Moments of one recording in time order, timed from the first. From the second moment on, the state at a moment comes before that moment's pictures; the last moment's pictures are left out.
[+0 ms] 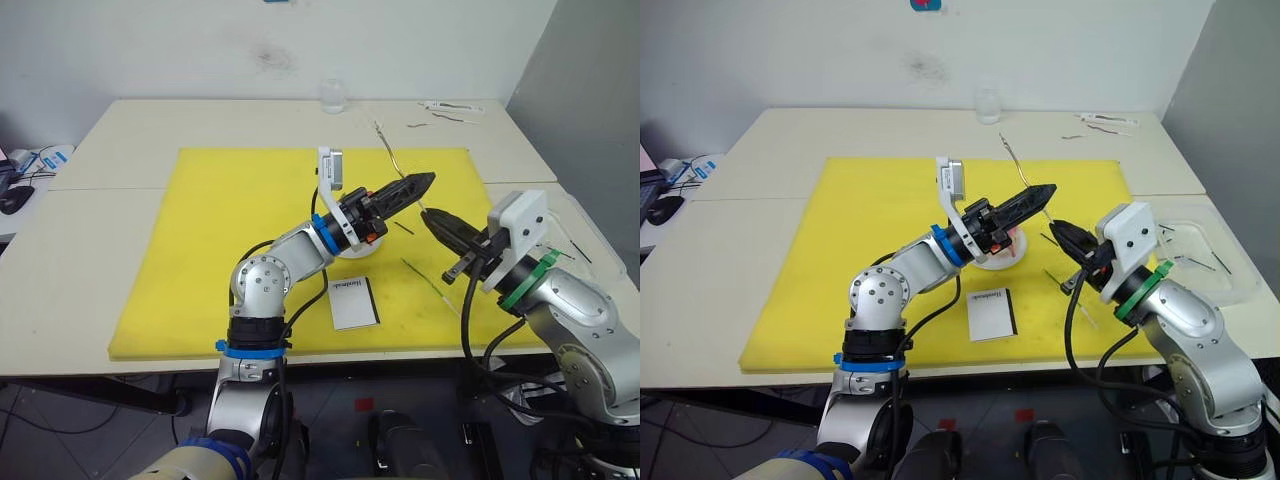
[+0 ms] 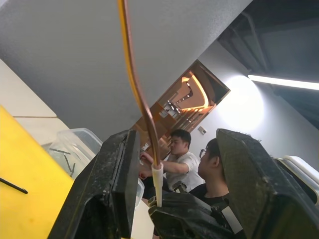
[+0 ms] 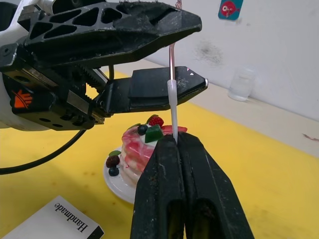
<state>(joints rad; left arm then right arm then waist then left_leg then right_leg) -0.72 -0.07 0.14 0.01 -0.97 0.89 -0.47 -0.24 -0.52 -0.10 -0.65 0.46 0.60 0.44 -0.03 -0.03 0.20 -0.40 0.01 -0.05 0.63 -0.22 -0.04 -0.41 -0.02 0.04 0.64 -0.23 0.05</state>
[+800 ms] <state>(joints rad) -0.83 0.12 0.16 0.07 -0.94 0.87 -0.50 -0.27 -0.51 -0.06 -0.65 0.46 0.67 0.41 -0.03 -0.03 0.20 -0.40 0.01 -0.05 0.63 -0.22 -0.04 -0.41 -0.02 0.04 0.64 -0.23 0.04</state>
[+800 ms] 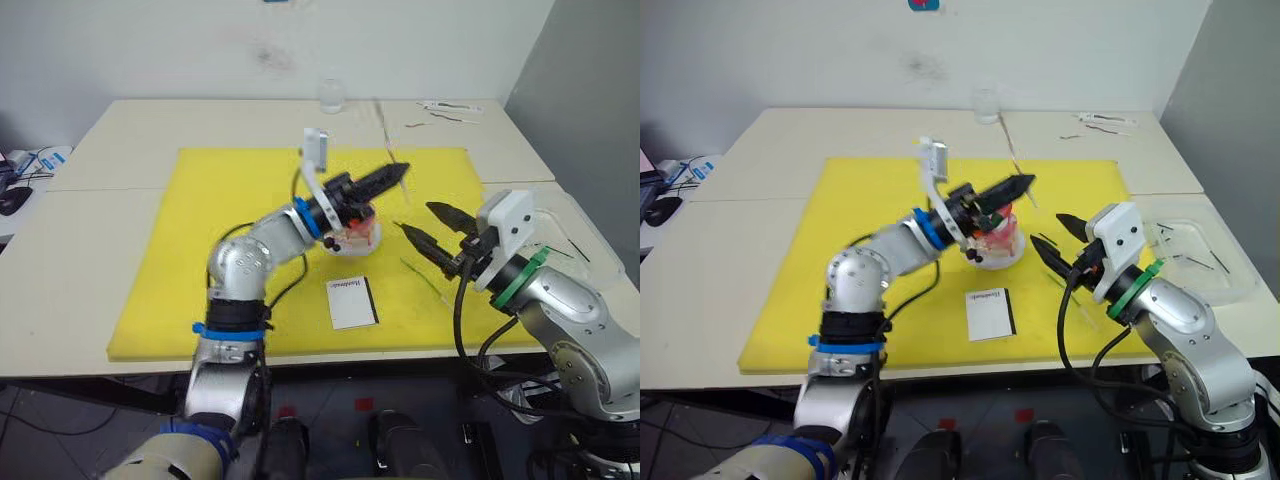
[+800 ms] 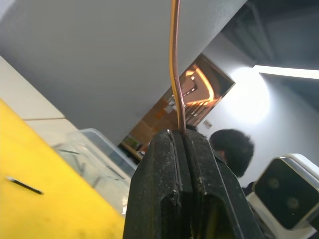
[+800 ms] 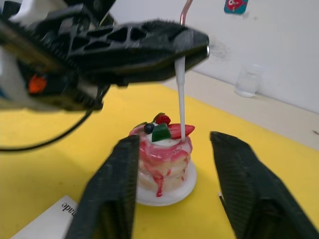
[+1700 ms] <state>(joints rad) -0.88 0.29 0.10 0.43 -0.55 0.59 -0.69 -0.48 -0.36 0.20 -0.47 0.26 0.77 0.33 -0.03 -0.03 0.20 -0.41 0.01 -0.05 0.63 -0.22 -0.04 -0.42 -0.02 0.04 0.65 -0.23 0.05</state>
